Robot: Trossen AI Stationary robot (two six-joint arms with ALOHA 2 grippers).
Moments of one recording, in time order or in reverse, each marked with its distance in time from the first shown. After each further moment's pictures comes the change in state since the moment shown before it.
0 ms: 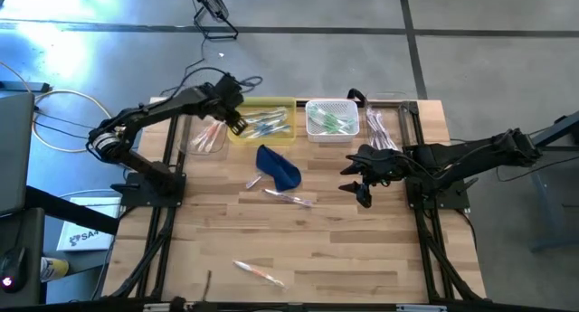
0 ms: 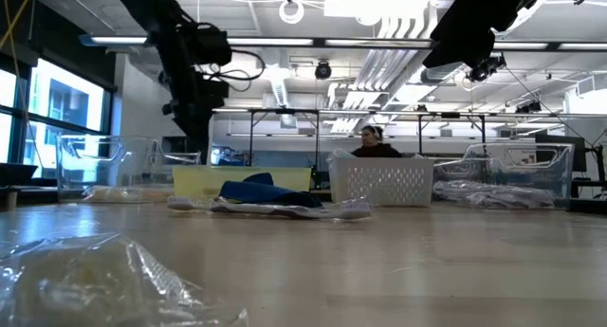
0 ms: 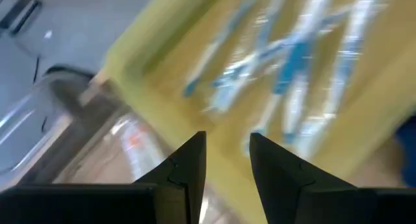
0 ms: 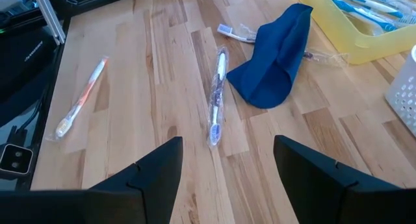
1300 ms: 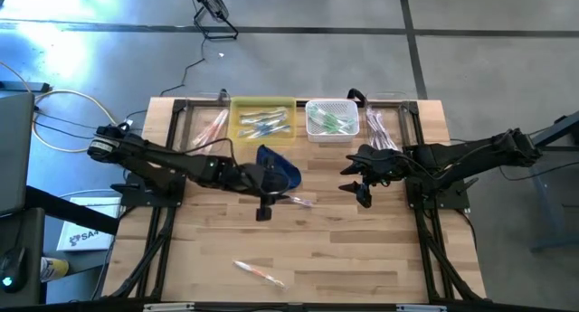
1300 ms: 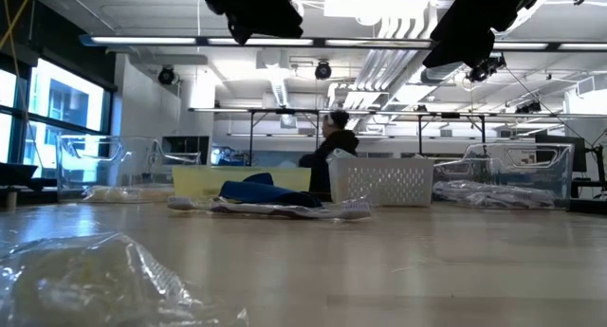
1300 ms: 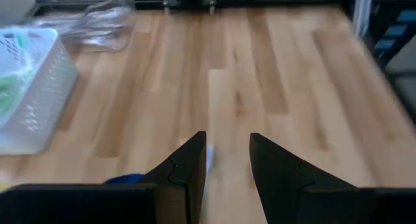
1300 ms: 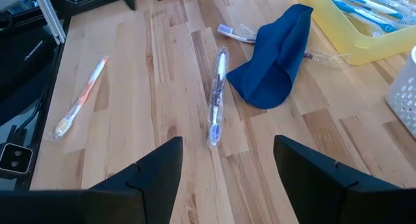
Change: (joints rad) left arm -0.941 -0.019 0.002 0.503 -0.033 -0.133; right arm 0.000 0.000 0.000 0.001 0.000 -0.008
